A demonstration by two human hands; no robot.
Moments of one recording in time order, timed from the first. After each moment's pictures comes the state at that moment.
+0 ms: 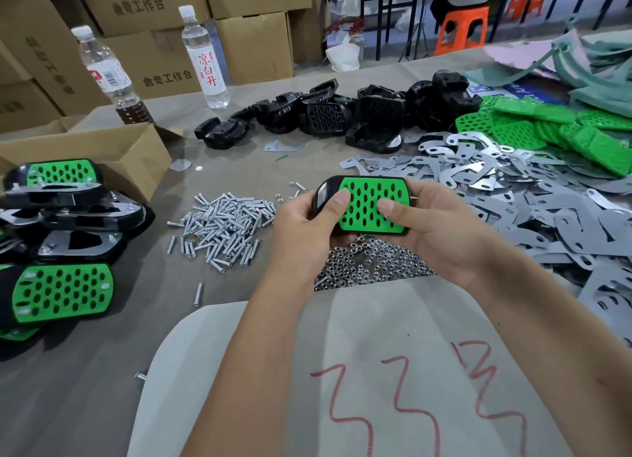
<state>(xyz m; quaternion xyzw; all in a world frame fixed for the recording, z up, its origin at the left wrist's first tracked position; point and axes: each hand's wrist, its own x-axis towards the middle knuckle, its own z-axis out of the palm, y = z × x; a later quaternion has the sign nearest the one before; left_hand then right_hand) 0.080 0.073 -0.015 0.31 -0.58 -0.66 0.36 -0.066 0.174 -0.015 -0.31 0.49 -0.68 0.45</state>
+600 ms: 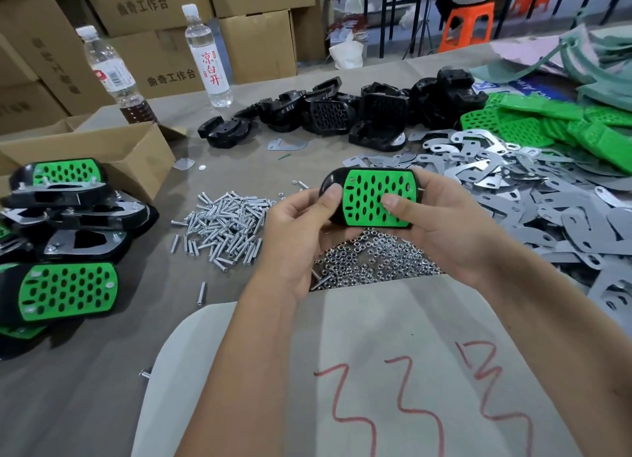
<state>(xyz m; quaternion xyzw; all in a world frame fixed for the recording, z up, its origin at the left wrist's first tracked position) 0.090 0.070 -0.012 0.28 -0.50 -0.74 0.36 -0.067 0.174 -0.014 -0.35 0.50 -0.67 0.42</state>
